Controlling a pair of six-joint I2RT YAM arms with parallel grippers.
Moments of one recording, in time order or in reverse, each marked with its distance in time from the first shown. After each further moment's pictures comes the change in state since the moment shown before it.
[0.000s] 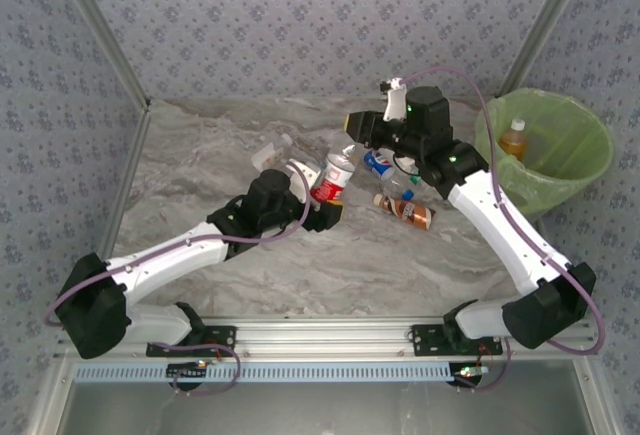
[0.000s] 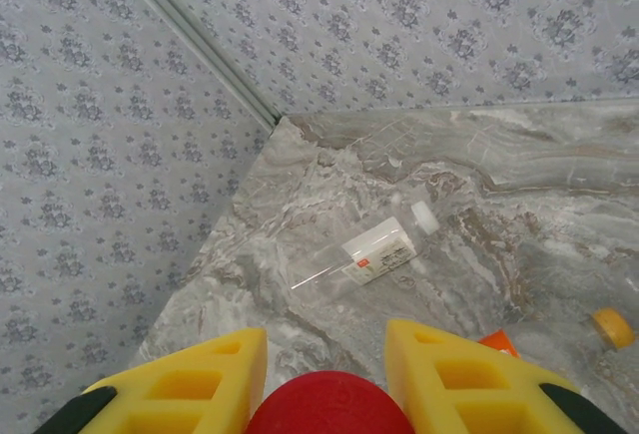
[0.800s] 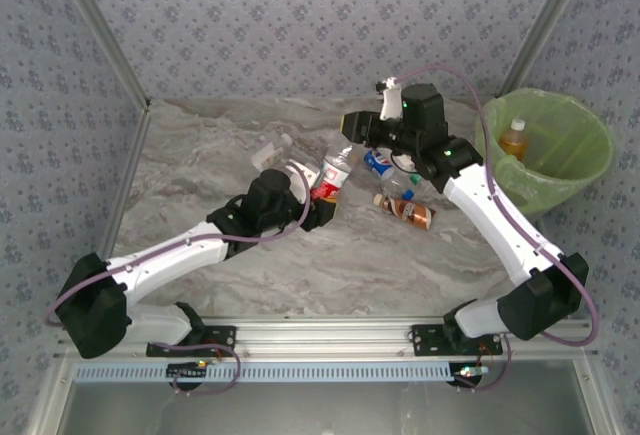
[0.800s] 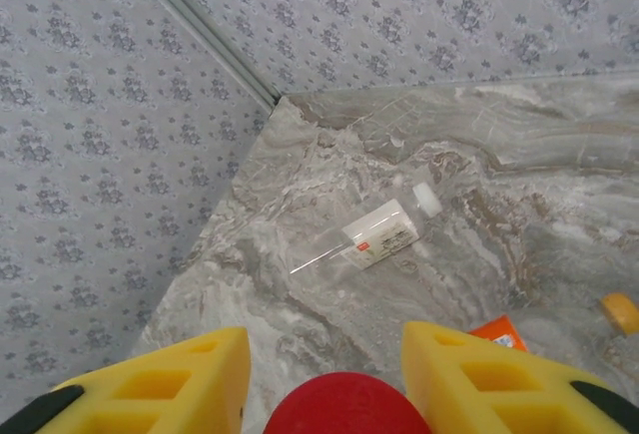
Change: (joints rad) left arm 0.006 0.005 0.000 -0.028 -0.003 0.003; right arm -0.011 0.050 0.021 -0.014 -0.047 0.007
